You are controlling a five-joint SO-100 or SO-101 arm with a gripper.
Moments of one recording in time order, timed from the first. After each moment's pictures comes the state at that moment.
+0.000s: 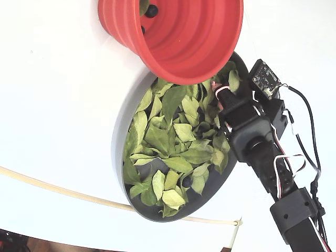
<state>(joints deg) 14.1 60.9 84.4 -4.6 -87.6</state>
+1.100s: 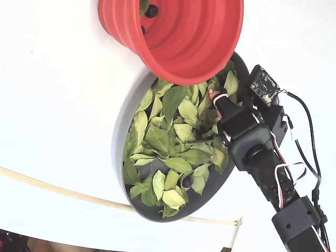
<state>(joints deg) 14.1 66.4 91.7 -6.0 -88.9</state>
